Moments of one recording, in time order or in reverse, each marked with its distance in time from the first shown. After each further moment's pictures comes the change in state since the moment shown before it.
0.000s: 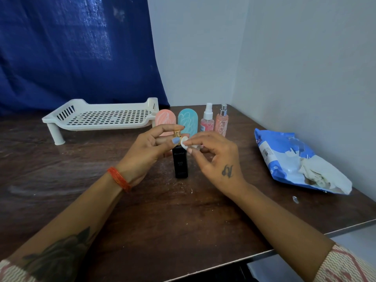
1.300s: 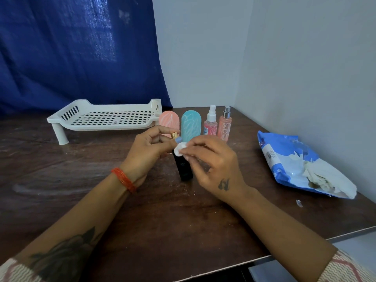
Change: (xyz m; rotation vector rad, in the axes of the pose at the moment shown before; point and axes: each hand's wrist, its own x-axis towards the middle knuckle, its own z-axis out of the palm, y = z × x) left_hand 0.001 0.000 0.001 0.021 0.227 -0.002; right_hand -0.003 -0.011 0.001 -0.194 -0.033 -0.226
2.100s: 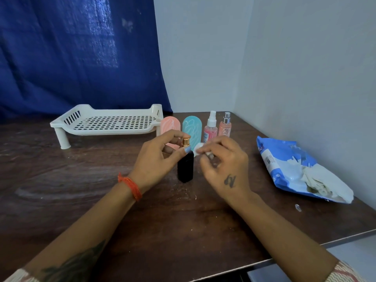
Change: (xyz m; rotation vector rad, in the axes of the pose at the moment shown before) left_hand -0.004 0.000 0.003 0.483 -0.043 0.311; right_hand 0.003 0.002 -0.005 -0.074 0.145 0.234
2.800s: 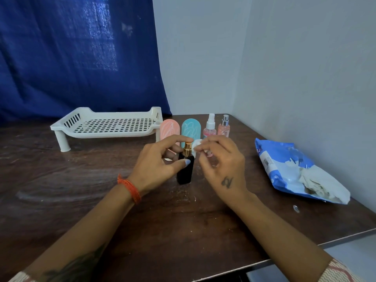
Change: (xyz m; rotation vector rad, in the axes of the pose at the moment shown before) left_hand -0.003 -0.002 -0.003 0.006 -0.061 0.033; right_hand 0.002 0.002 0.004 0.026 0.048 -0.068
